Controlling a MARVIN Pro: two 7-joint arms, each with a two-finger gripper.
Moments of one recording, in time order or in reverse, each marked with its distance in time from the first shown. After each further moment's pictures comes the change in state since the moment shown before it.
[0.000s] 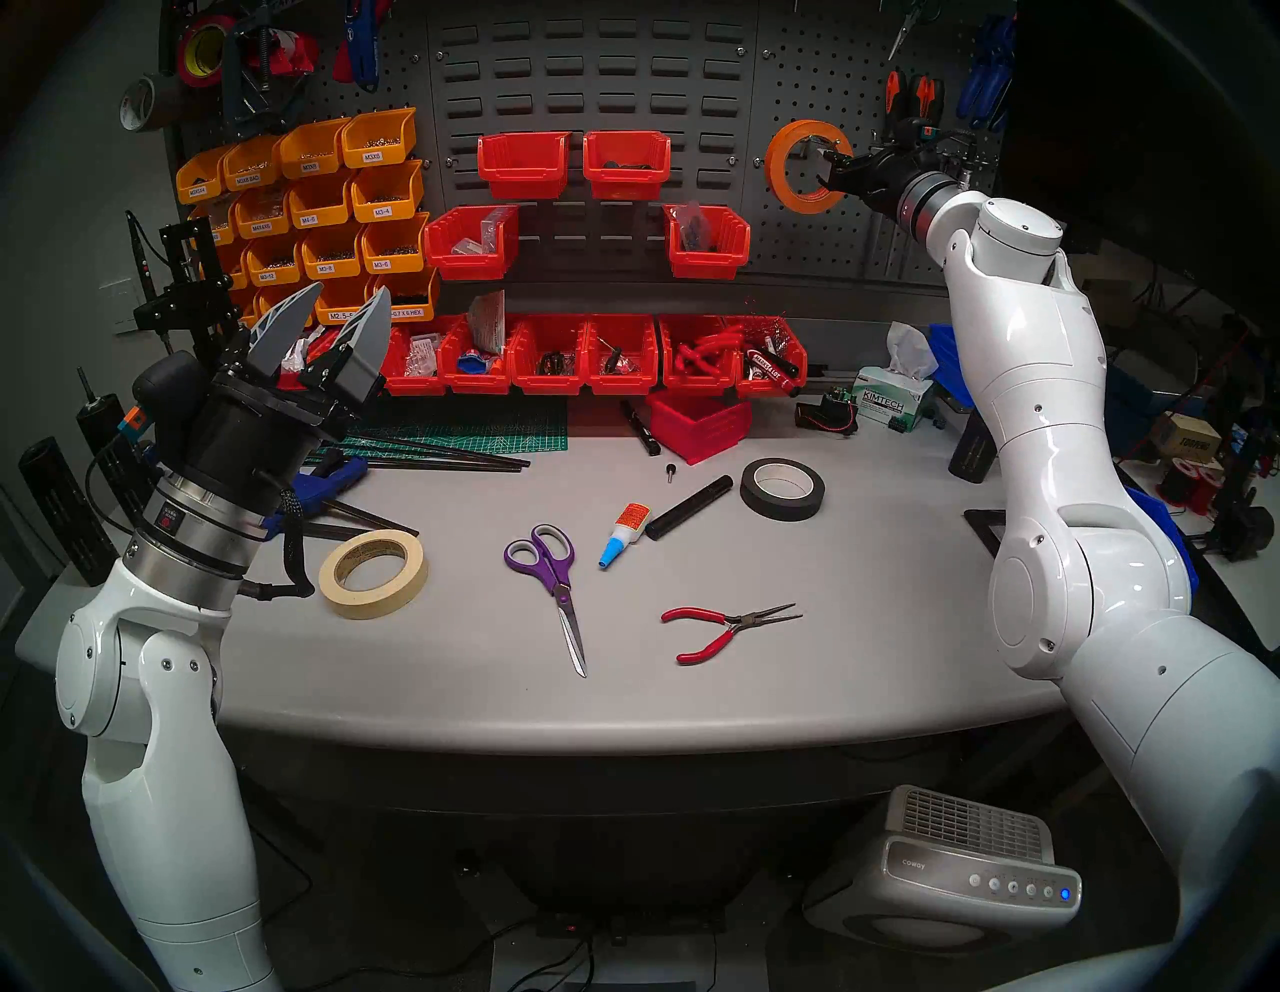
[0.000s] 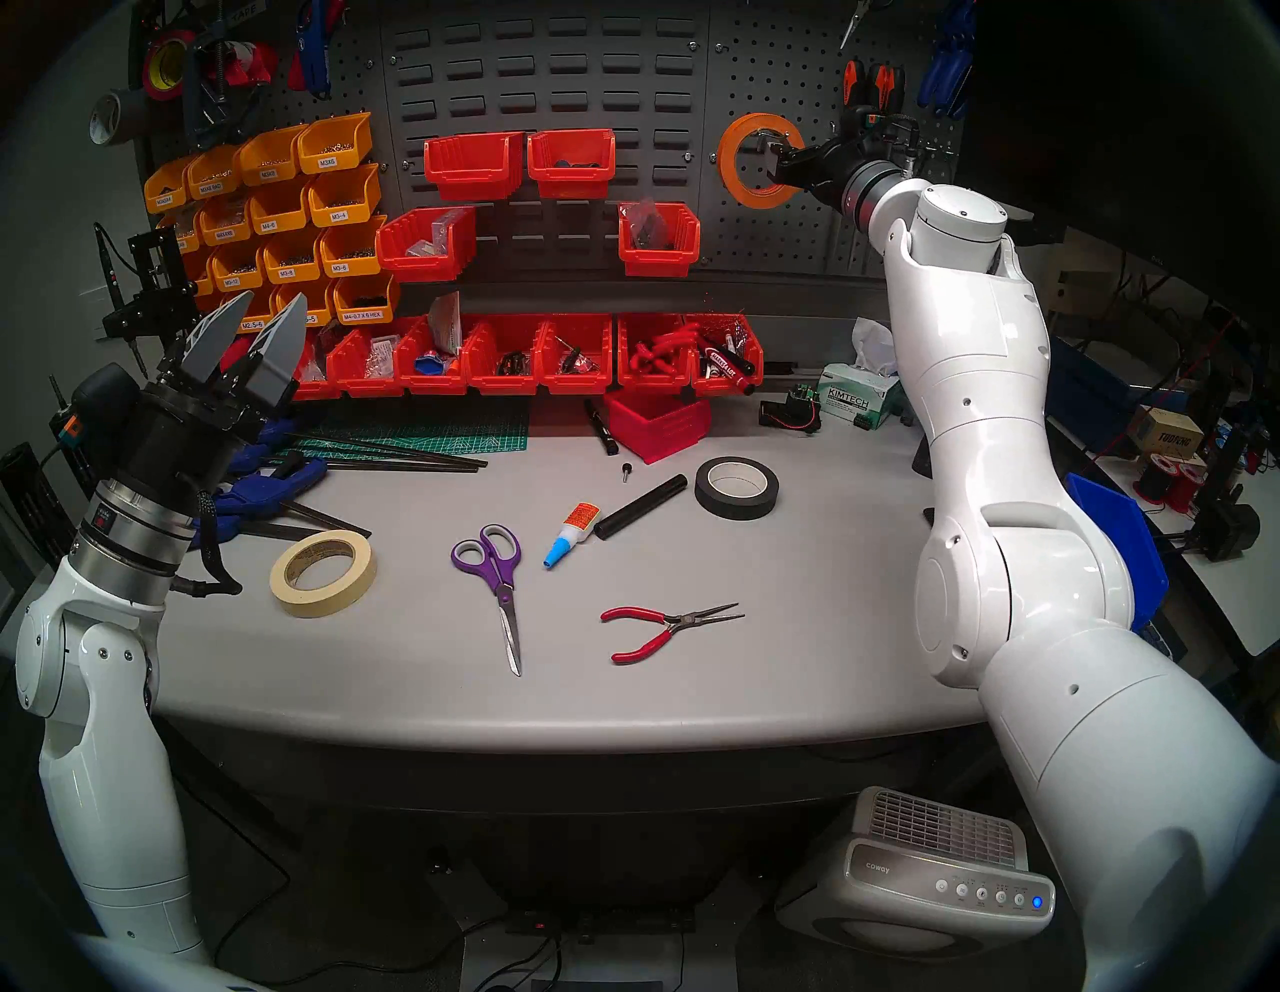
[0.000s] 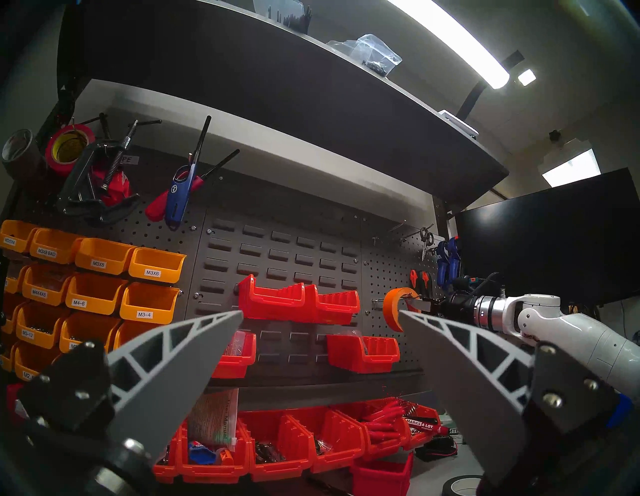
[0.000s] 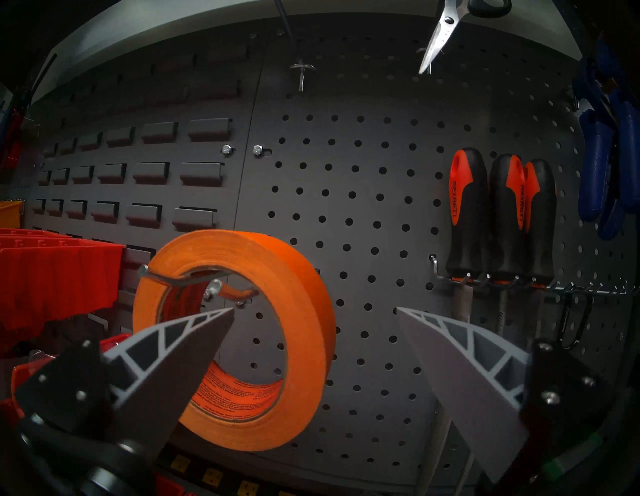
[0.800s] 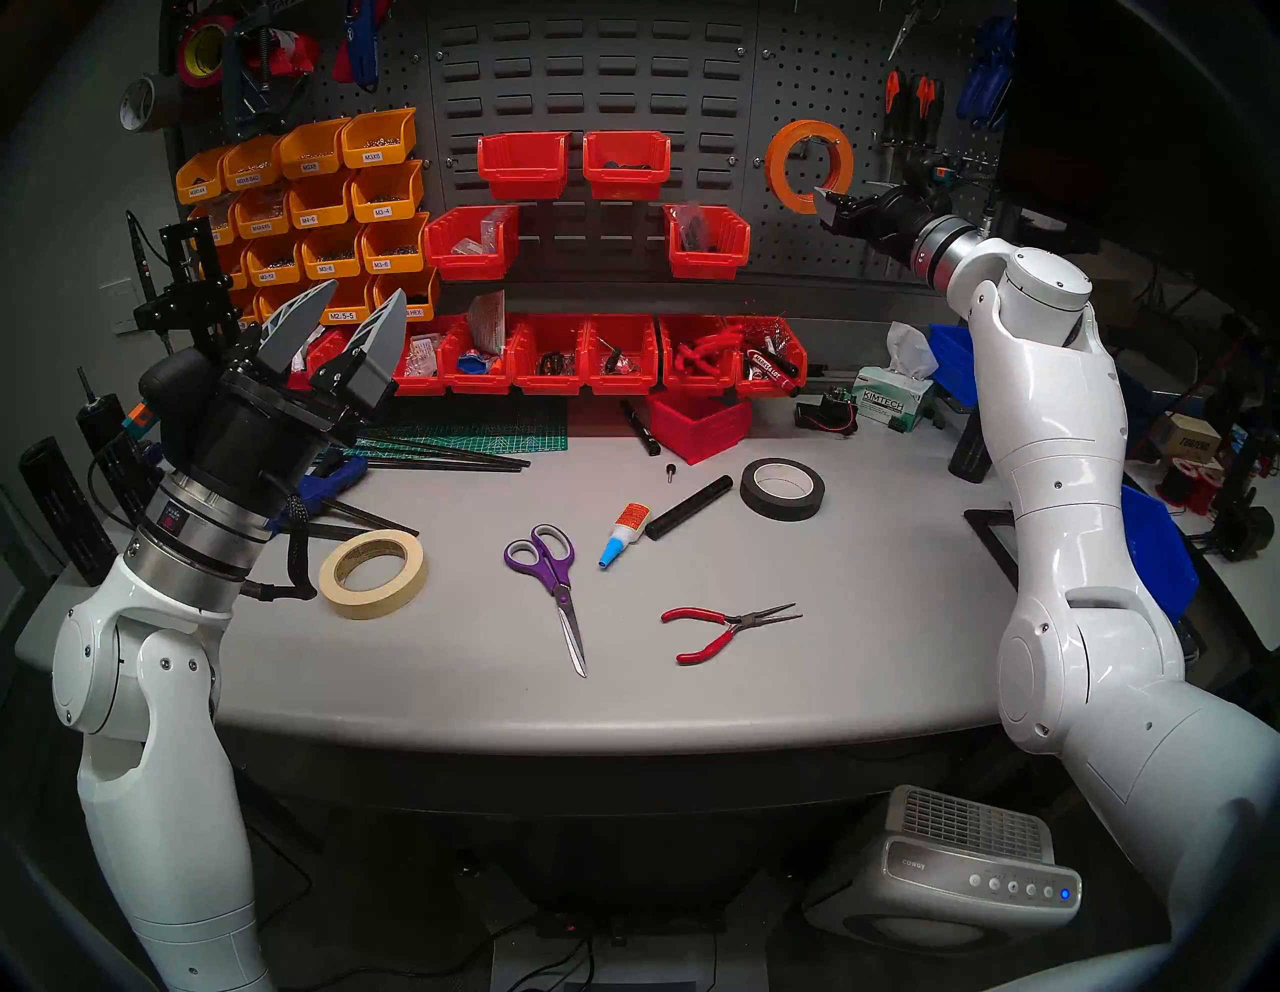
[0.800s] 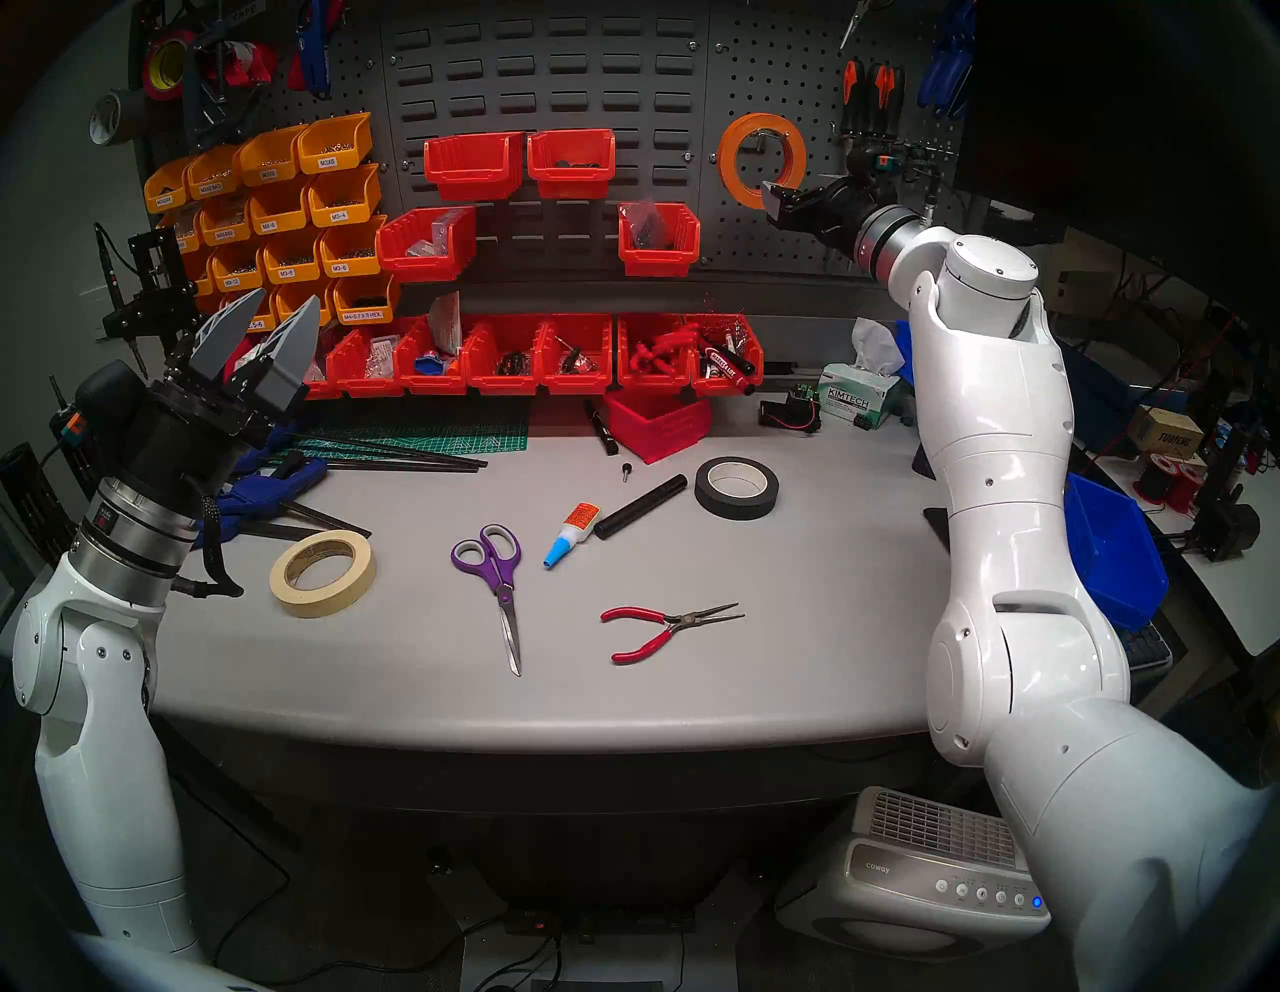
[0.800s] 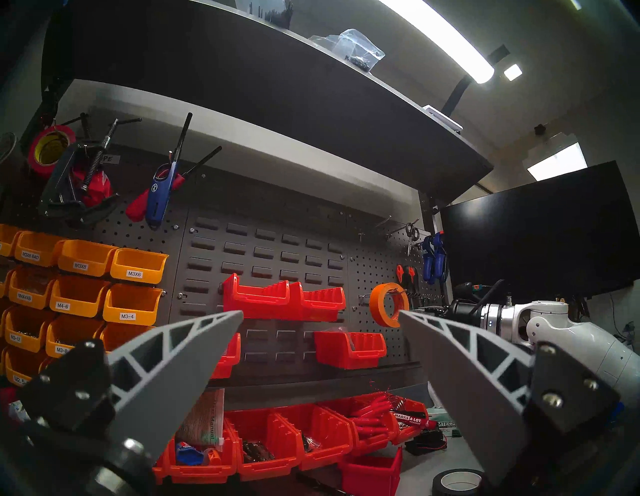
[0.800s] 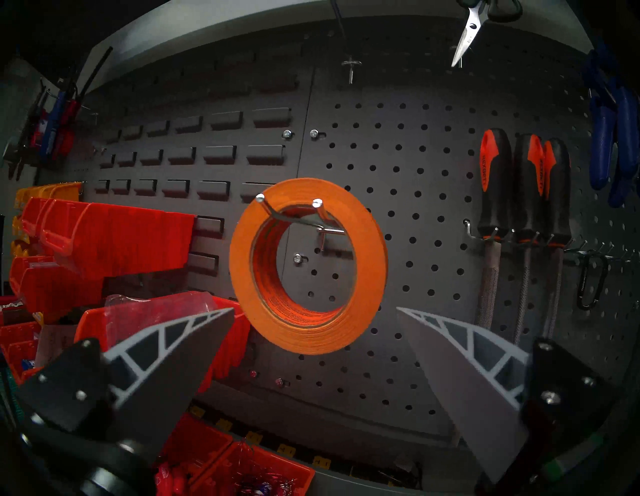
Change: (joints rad) left arm 0.009 0.031 -0.005 -0.003 0.004 0.007 -0.035; right arm -0.204 0.050 0.051 -0.241 0.060 0.034 0.143
